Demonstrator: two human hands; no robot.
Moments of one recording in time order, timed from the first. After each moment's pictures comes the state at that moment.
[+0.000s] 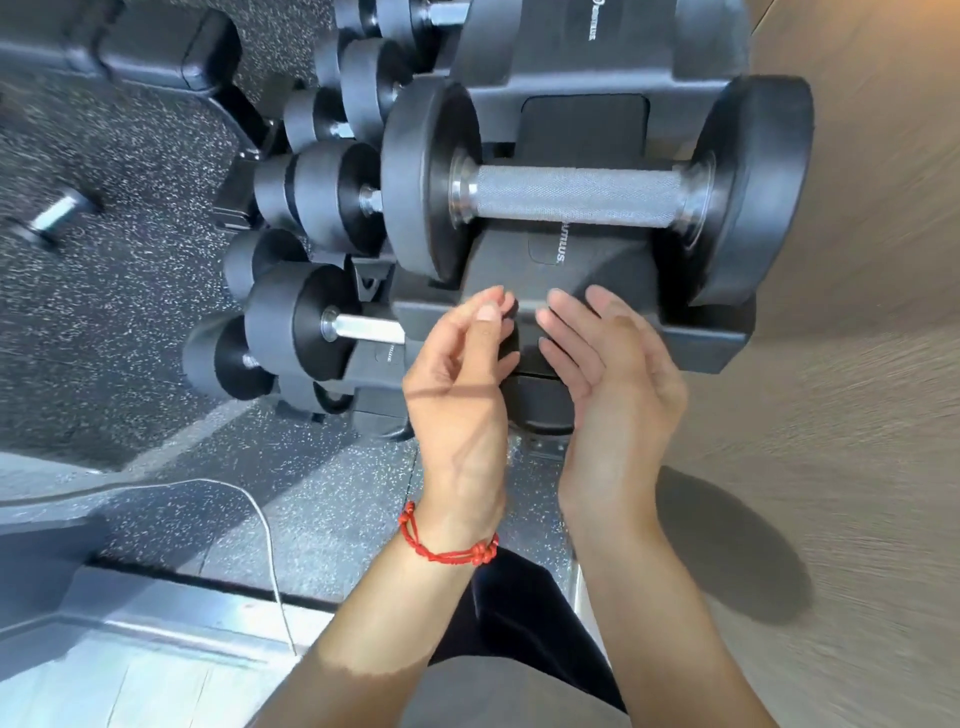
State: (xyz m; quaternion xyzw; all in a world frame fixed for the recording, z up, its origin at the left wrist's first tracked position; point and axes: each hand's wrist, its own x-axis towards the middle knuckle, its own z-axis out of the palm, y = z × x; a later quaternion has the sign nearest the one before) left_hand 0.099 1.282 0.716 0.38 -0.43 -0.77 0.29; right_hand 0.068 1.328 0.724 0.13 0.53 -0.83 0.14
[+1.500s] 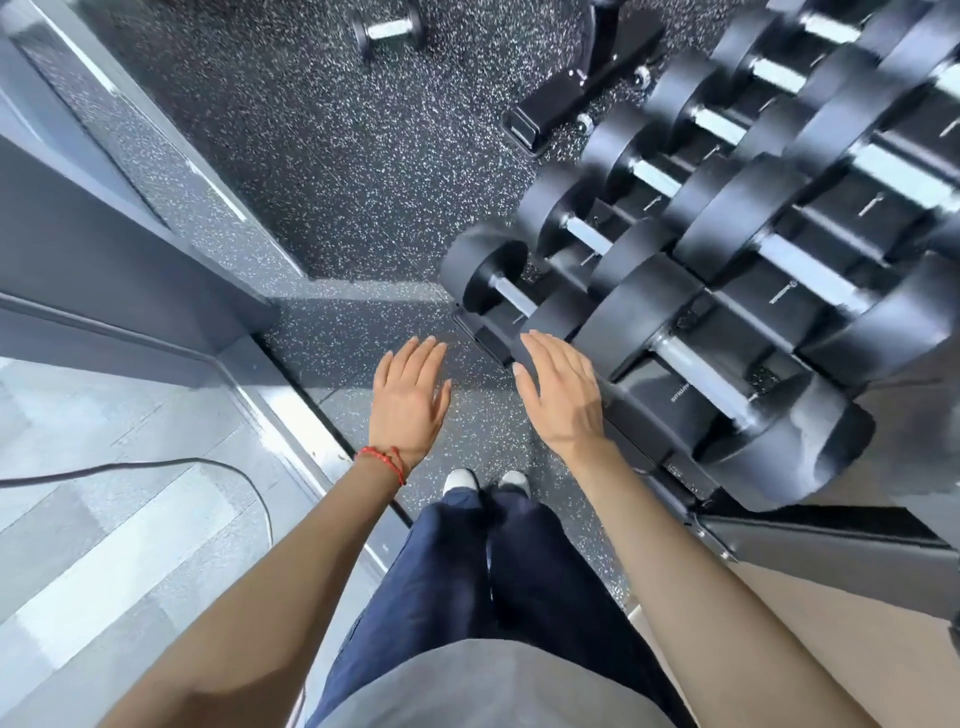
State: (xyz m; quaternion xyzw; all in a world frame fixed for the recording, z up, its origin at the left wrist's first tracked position) left_hand 0.385 1.024 0.501 0.52 -0.83 -0.19 0.09; right_hand 0.206 1.073 0.514 -0.60 0.76 -0.14 0.19
